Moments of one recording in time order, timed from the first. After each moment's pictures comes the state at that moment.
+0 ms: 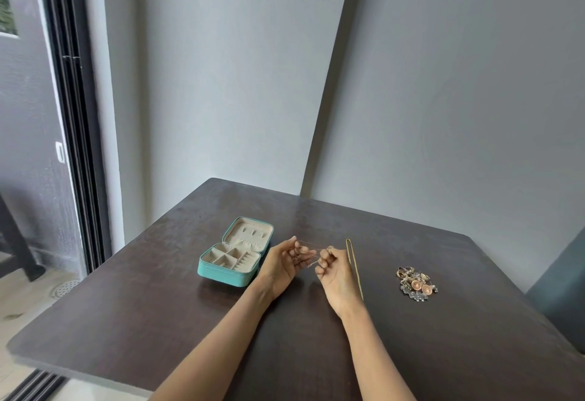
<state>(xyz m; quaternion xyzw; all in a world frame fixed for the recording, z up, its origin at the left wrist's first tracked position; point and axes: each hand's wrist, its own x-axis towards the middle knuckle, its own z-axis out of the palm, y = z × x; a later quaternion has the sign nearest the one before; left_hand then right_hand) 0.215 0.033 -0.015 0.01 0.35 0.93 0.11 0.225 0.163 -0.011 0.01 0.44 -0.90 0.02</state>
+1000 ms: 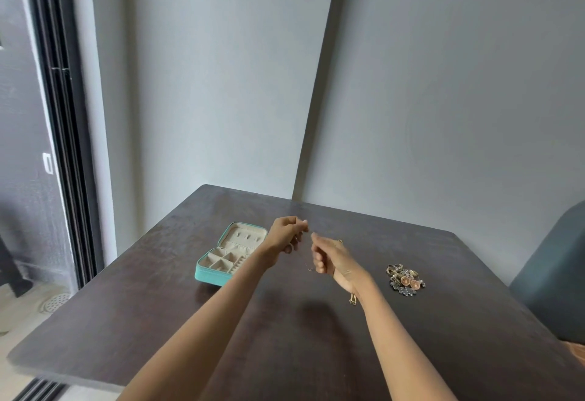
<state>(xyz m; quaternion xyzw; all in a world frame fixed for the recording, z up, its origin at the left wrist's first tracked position) 0.203 0.028 0.044 0.07 0.72 0.69 0.02 0.231 0.176 0.036 -0.07 0.68 -0.72 0.11</state>
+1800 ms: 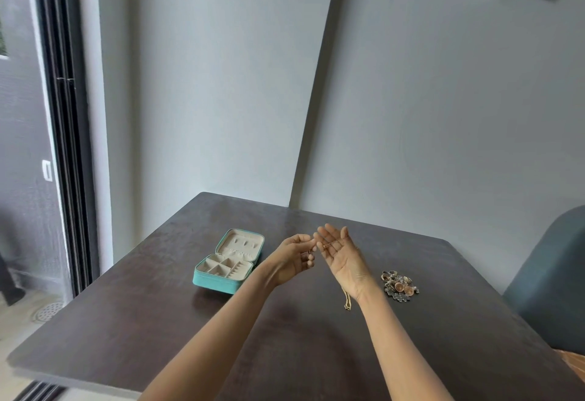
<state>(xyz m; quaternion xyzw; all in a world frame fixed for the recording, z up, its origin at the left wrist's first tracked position) 0.214 0.048 0.029 0.09 0.50 0.85 0.18 0.230 0.196 0.040 -0.10 0.46 -0.88 0.04</state>
